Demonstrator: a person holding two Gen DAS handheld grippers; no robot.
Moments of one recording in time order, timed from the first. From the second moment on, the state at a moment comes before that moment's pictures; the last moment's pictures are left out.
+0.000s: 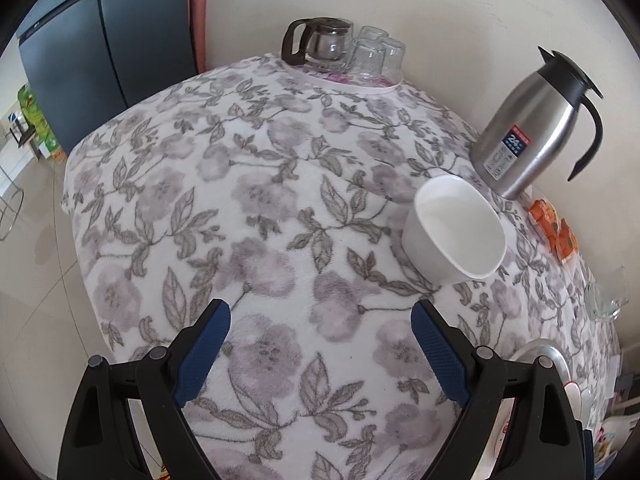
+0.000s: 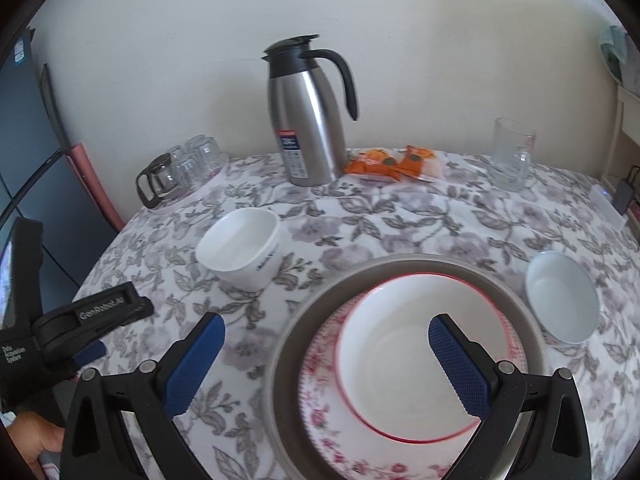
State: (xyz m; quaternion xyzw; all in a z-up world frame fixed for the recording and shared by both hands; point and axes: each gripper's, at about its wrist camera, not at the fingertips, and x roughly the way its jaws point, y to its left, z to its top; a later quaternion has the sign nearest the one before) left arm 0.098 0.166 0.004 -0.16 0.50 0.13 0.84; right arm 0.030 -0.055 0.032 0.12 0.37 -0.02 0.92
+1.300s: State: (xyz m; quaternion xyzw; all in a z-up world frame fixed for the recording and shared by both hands) left arm 0.165 0.179 -0.029 -0.25 0.50 0.12 0.82; right arm 0.114 -0.044 0.016 0.13 0.39 -0.03 0.91
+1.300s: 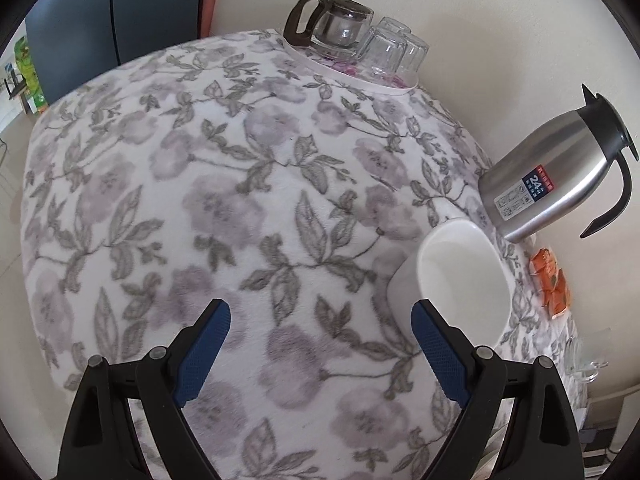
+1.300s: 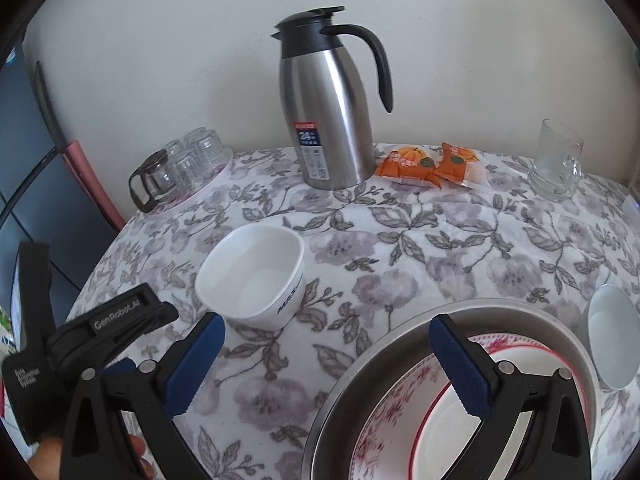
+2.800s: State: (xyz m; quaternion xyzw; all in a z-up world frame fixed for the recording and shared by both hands) left arm 0.232 0.171 -0.061 -0.26 0.51 0.05 0.82; right arm 0.205 -0.017 -0.038 0.08 0.48 -0.04 0.87
